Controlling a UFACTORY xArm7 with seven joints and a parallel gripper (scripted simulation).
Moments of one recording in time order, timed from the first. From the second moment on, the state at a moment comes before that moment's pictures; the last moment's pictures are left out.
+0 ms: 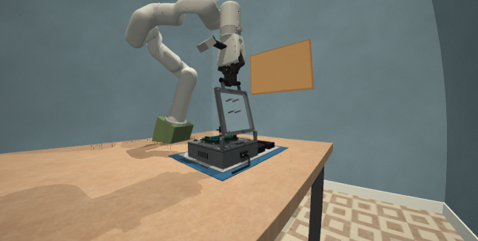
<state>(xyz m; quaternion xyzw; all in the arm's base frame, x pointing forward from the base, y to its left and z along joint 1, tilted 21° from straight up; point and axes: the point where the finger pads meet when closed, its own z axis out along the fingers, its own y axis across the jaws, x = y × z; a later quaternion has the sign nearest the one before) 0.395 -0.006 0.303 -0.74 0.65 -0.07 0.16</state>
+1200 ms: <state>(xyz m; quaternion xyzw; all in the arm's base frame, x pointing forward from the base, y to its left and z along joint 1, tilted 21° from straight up) 0.348 -0.008 0.258 -0.74 0.65 -0.07 0.16</state>
